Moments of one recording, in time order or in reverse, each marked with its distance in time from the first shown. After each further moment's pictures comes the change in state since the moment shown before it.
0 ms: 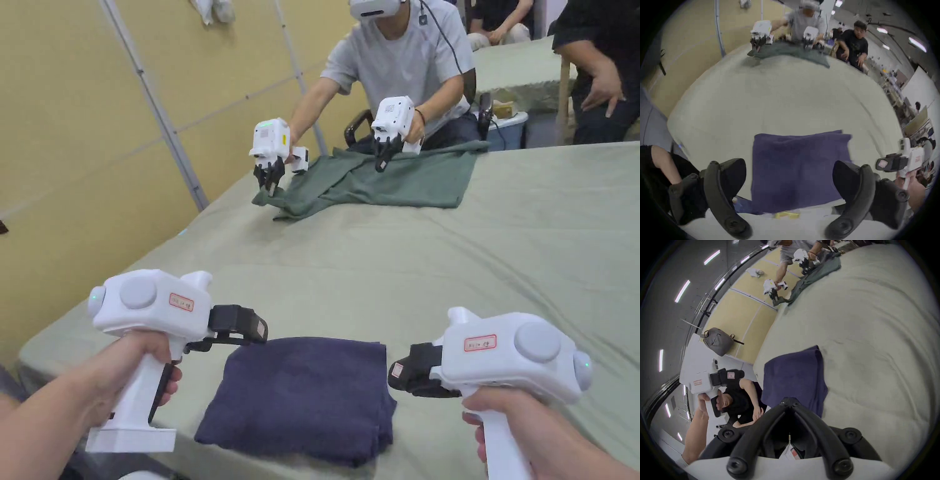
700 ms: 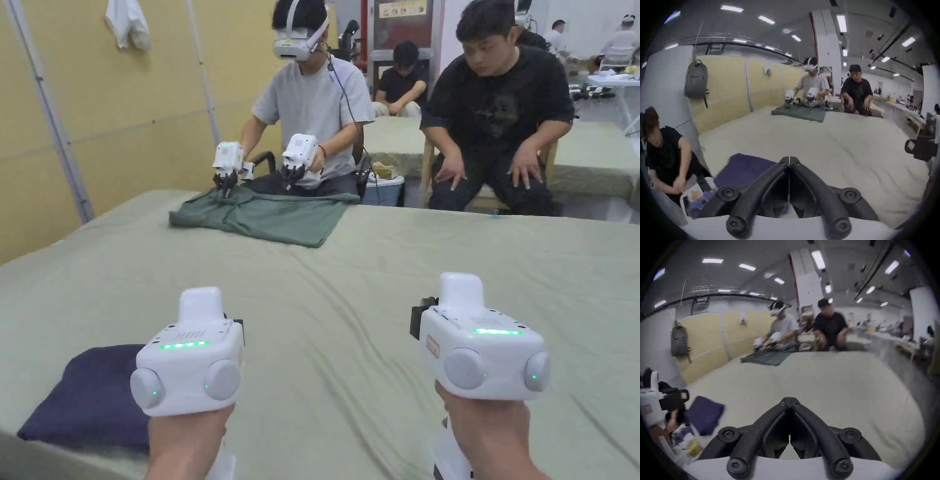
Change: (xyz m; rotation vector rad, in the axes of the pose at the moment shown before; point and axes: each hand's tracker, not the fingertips) left arm 0.341 -0.111 -0.057 0.617 0.314 -0.019; right arm 0.044 -0.016 0.265 0.705 -0.720 0.516
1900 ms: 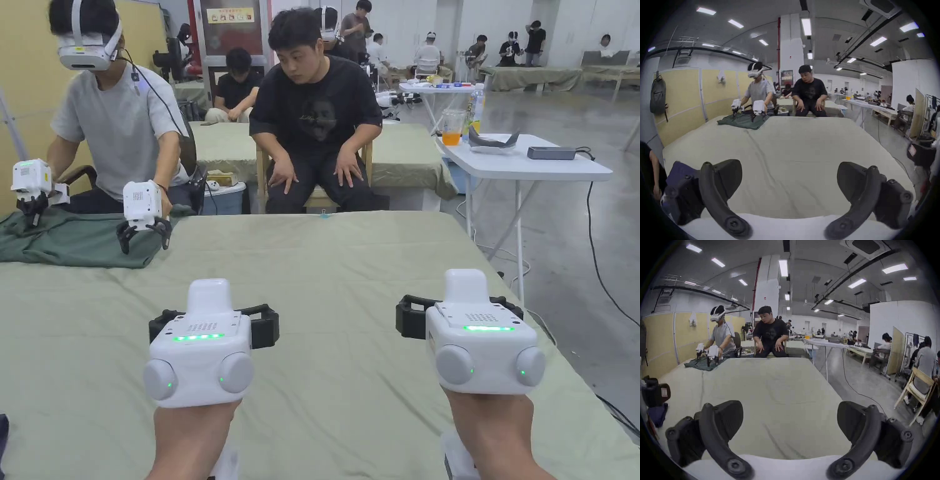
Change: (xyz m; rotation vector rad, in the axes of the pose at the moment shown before) left arm 0.225 0.023 -0.026 0.079 -0.267 -0.145; right arm 0.217 -0.005 0.053 0.014 -0.410 -0.010
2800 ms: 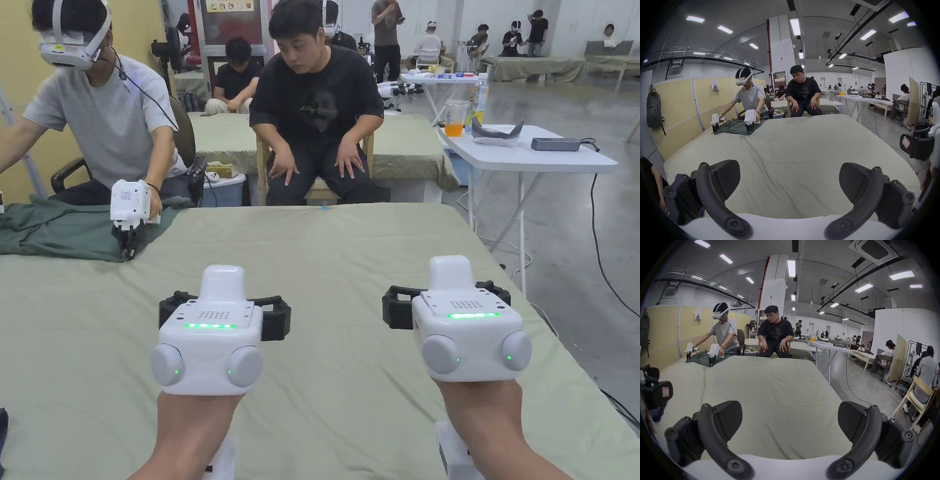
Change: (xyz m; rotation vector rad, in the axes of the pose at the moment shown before) left arm 0.023 -0.014 0.020 0.004 -0.036 -0.100; right arm -0.020 0.011 0.007 0.005 0.008 0.065
